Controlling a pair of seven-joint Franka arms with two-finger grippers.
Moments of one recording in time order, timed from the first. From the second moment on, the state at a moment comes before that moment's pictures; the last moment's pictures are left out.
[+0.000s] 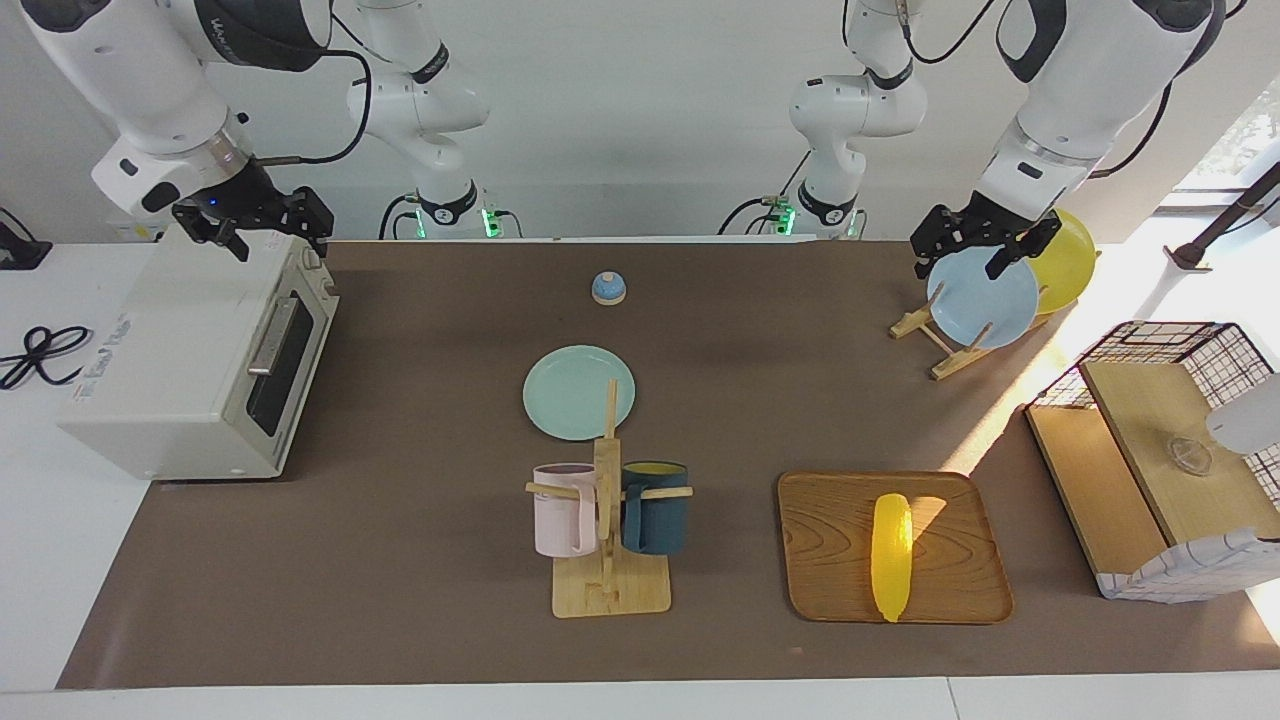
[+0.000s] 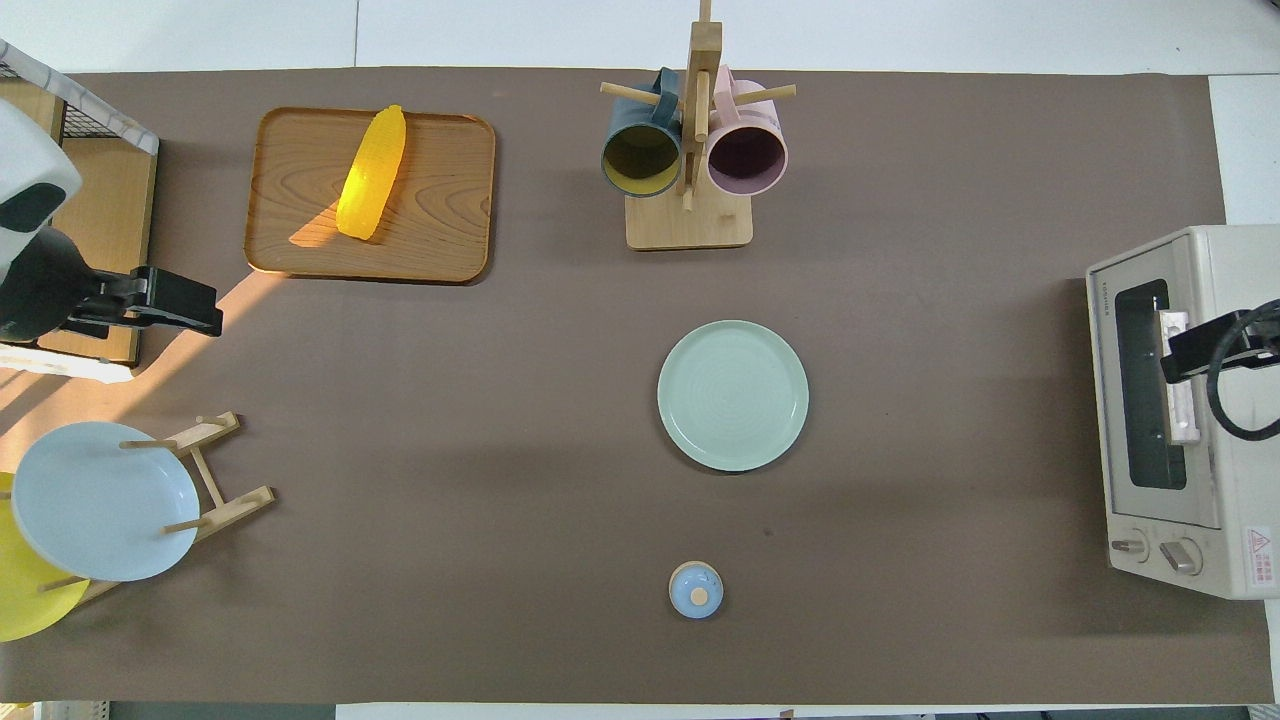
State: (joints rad) left arm -0.09 -0.03 -0.05 -1.62 -0.04 1.55 -0.07; right arm 0.11 -0.02 -0.19 -1.60 -0.05 1.41 -0.14
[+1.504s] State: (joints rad) left arm -0.10 0.56 -0.07 -1.31 -0.06 1.90 0.18; right arm 0.11 -0.02 -0.19 -1.61 -0.05 1.41 -0.14
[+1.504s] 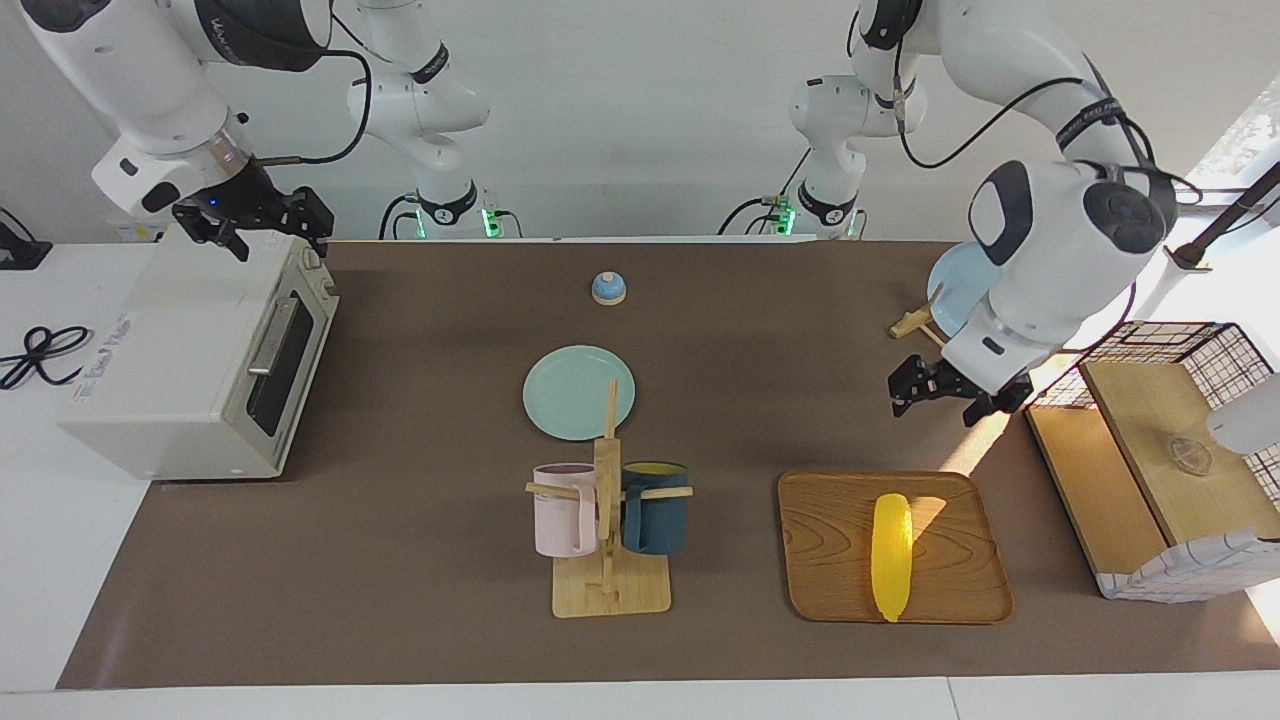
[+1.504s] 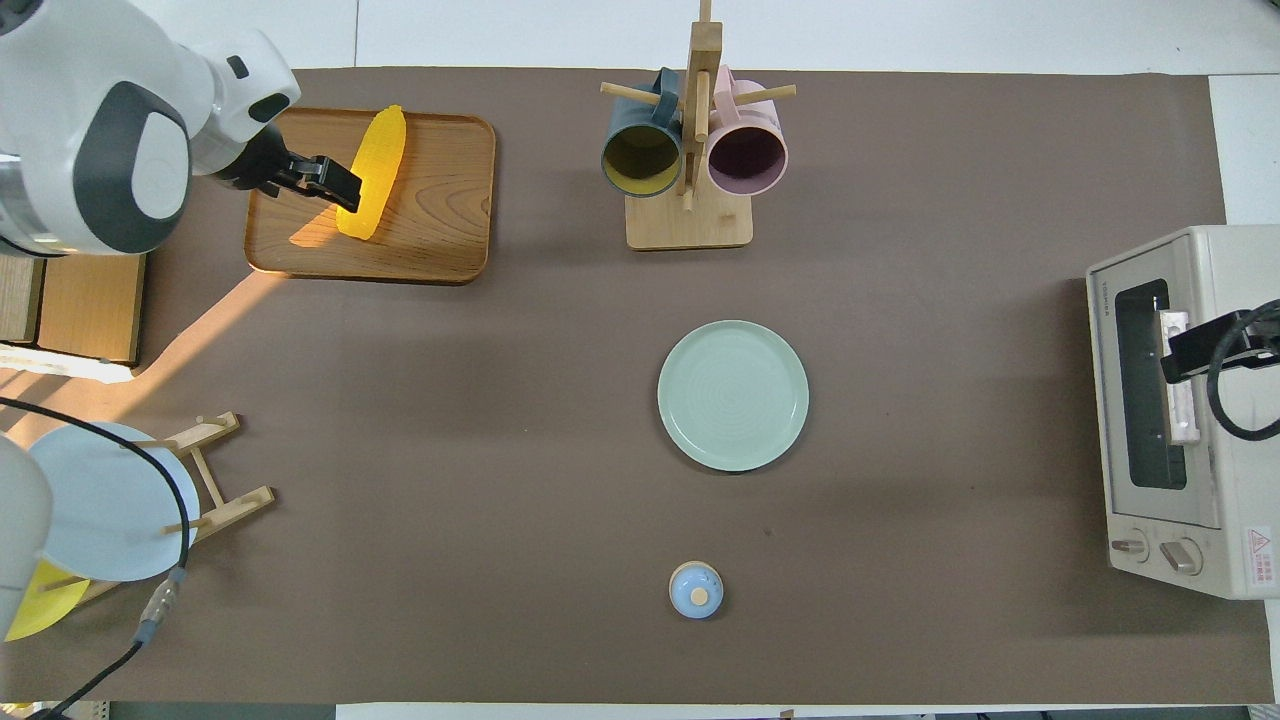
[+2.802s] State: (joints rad) left arm -0.13 0.83 -0.07 -1.17 0.01 2.11 0.30; right arm 0.11 -0.02 -0.19 -1.61 -0.05 1.41 -0.14
